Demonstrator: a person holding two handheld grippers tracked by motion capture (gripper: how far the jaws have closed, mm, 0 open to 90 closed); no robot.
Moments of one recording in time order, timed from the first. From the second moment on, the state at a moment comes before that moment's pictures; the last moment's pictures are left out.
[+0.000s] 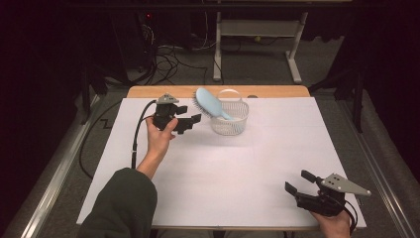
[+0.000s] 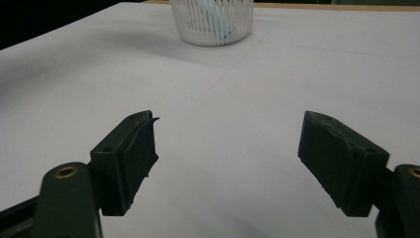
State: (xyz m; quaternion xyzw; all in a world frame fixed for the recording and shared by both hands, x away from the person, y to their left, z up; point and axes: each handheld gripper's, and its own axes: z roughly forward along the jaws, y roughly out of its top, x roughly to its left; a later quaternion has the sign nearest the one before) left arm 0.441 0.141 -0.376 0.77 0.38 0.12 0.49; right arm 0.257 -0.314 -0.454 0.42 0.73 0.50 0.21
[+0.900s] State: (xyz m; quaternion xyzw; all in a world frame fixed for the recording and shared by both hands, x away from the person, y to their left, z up) left arm 0.430 0.149 -0.379 0.77 0.38 0.12 0.49; right arm 0.257 -0.314 -0.454 0.42 0.73 0.50 0.21
